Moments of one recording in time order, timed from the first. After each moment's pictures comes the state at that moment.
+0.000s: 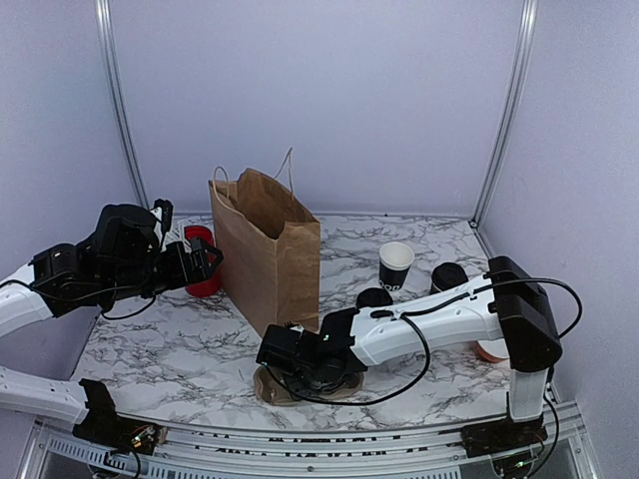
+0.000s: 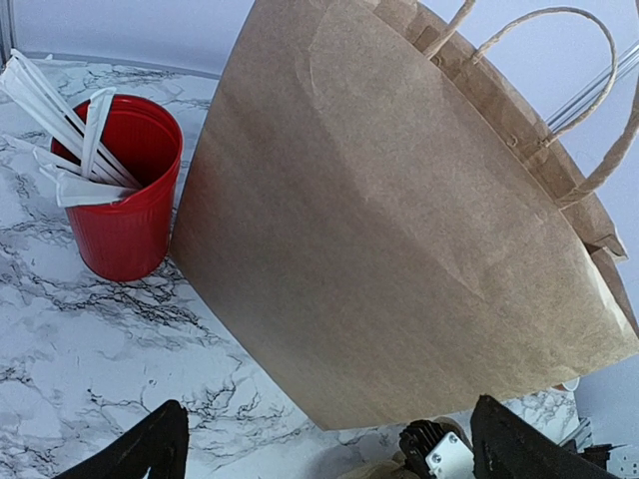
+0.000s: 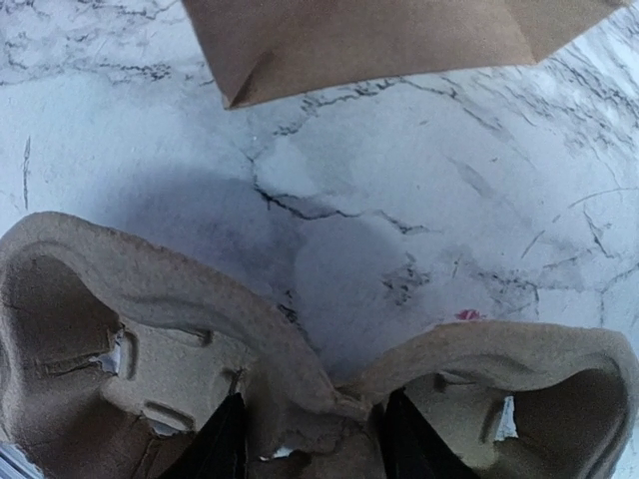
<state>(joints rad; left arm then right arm) -0.89 0.97 0.96 -0.58 -0.36 -0.78 1.34 2.02 1.44 -0.72 0.30 0.86</state>
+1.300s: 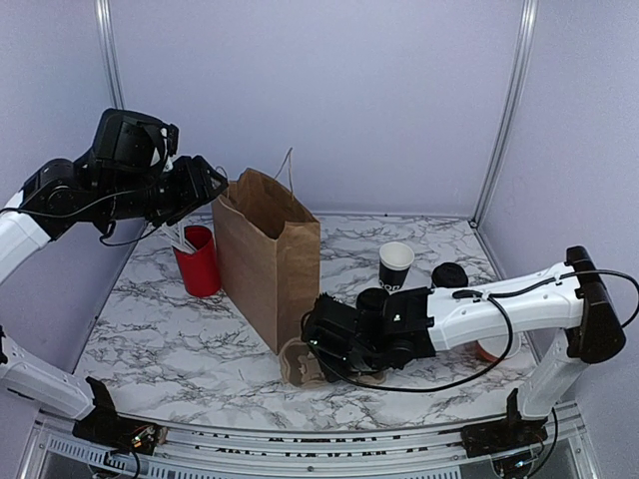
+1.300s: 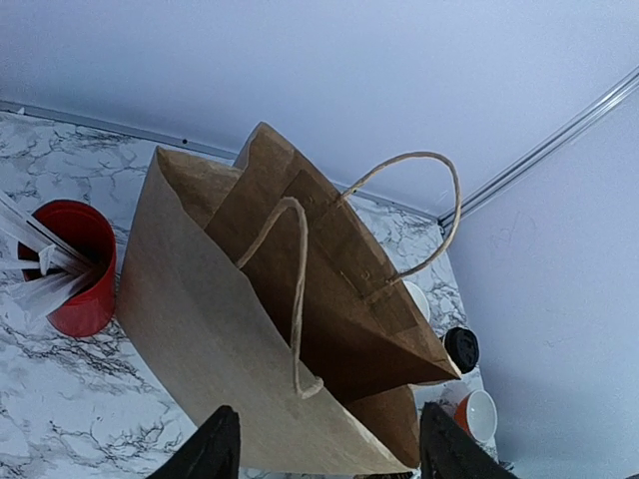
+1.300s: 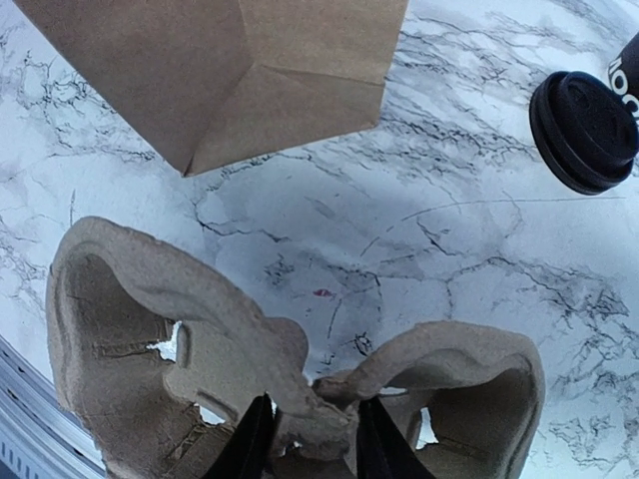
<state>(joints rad) -0.87 1.23 1.54 -0.80 -0.34 -0.85 1.32 1.68 1.22 -0.67 0.40 0.81</state>
